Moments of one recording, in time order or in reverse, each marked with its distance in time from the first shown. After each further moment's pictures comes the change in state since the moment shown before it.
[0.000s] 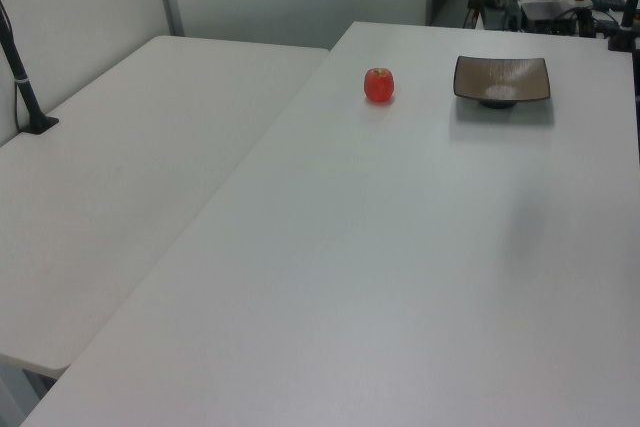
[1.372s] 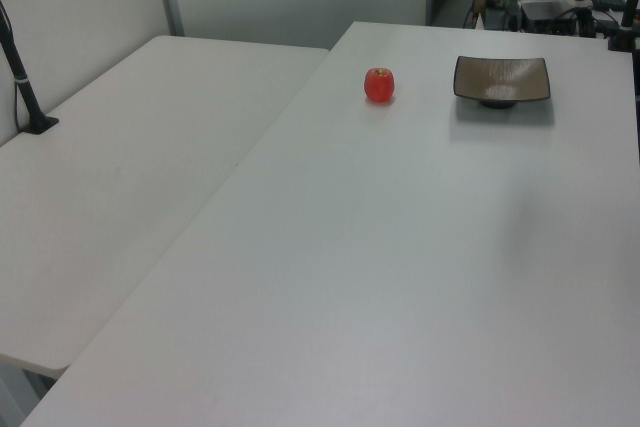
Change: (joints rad) arm 0.001 0.008 -0.003 -0.008 0.000 0.001 -0.146
